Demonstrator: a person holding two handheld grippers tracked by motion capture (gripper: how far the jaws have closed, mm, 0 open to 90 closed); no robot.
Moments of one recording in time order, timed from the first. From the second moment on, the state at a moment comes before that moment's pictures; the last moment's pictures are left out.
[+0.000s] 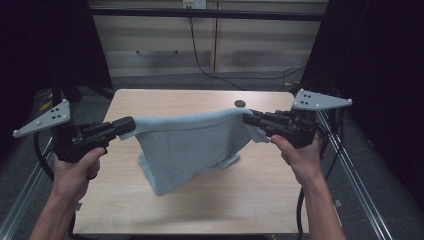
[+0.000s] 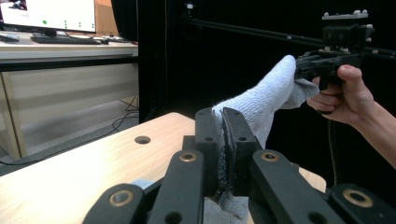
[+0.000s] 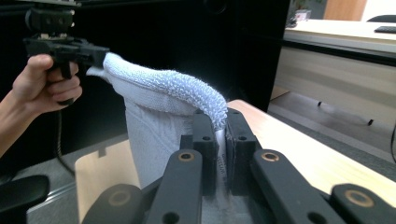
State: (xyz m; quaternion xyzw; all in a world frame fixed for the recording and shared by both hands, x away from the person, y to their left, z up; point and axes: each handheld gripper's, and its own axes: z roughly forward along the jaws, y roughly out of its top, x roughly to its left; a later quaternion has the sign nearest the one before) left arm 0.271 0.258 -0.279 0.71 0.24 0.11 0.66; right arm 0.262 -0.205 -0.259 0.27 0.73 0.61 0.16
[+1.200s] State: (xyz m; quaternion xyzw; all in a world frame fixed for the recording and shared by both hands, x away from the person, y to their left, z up) left arm 0.178 0.255 -0.444 0.79 0.27 -0.04 0.55; right arm 0.137 -0.205 -0.441 0.32 0.79 0.53 0.00
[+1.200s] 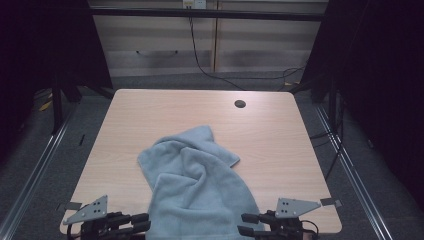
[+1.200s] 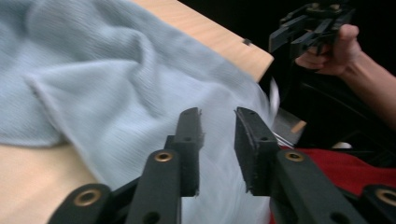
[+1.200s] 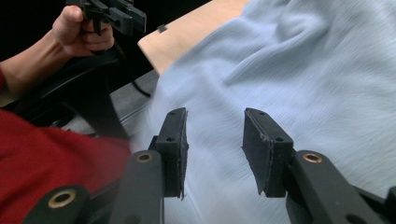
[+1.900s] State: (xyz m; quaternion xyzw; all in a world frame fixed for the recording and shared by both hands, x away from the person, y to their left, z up) left arm 0.281 0.210 -0.494 0.85 0.32 0.00 0.43; right arm 0.270 -0.184 -0.487 0.38 0.81 0.43 0.06
